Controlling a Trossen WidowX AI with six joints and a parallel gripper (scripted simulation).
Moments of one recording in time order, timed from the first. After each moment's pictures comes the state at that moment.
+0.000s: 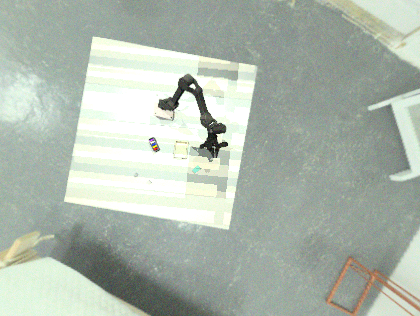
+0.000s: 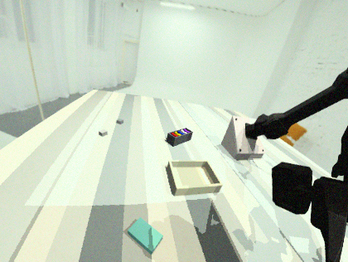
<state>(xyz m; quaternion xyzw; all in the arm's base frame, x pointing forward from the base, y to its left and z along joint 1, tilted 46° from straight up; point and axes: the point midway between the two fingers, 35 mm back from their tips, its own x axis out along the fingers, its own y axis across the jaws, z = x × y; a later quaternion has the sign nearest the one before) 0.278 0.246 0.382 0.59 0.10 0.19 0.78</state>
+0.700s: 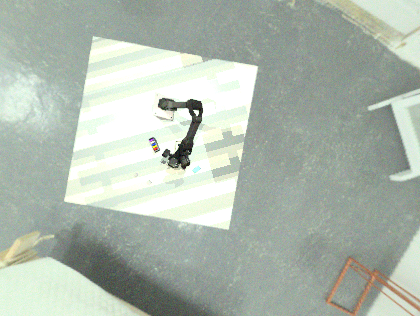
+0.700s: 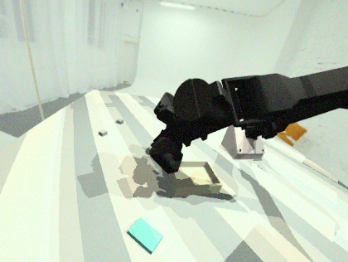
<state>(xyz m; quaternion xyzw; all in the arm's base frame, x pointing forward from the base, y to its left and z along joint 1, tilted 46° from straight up) 0.394 0.133 0.107 0.31 0.49 -0.02 0.82</state>
